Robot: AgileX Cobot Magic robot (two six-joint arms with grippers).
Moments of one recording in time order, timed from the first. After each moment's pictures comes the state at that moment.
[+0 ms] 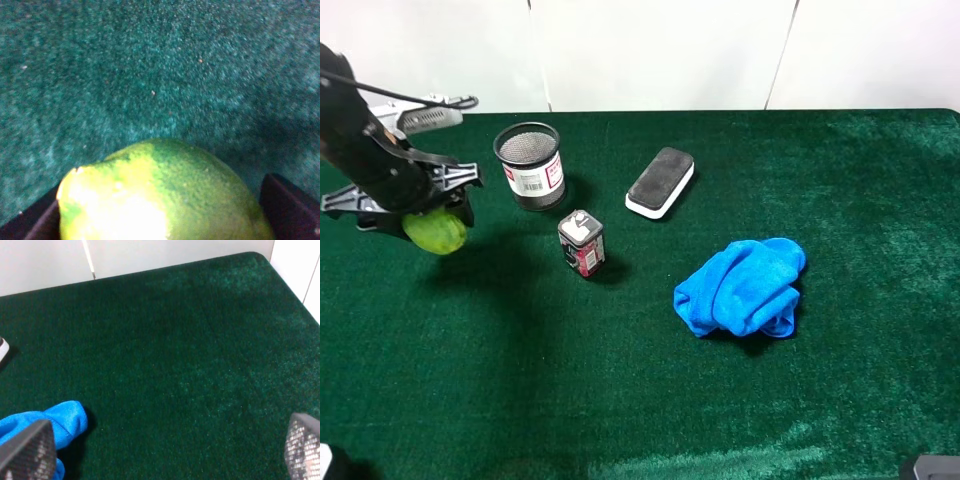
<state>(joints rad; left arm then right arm) -0.22 1.70 -0.80 0.07 0.40 -0.46 -0.02 -0.01 -0.50 -0.05 1.02 0.09</state>
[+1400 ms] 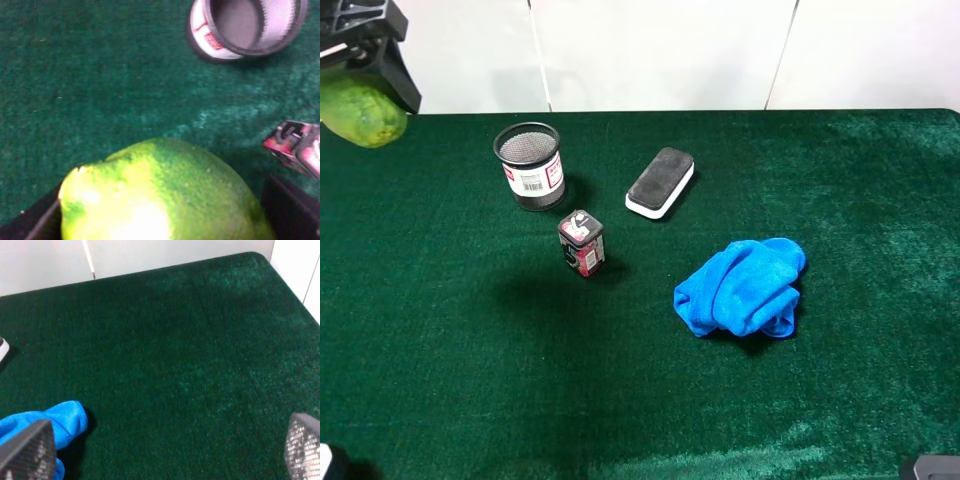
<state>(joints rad) -0.23 1.36 -1.13 0.00 0.93 -0.23 -0.02 -0.01 -0.50 -0.05 1.02 0.09</state>
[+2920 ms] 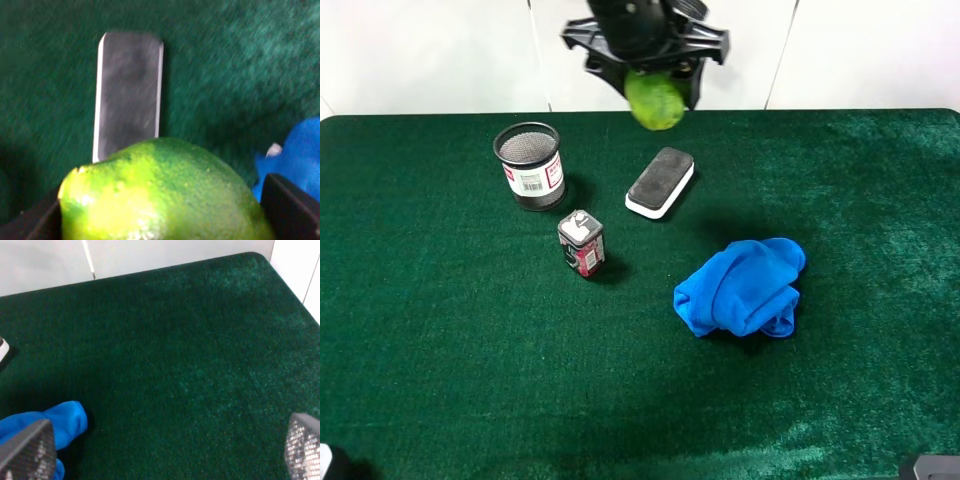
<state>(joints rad) -0.72 2.05 -1.82 0.01 0.82 -0.24 -0.02 -0.01 -0.50 -0.05 1.02 0.09</state>
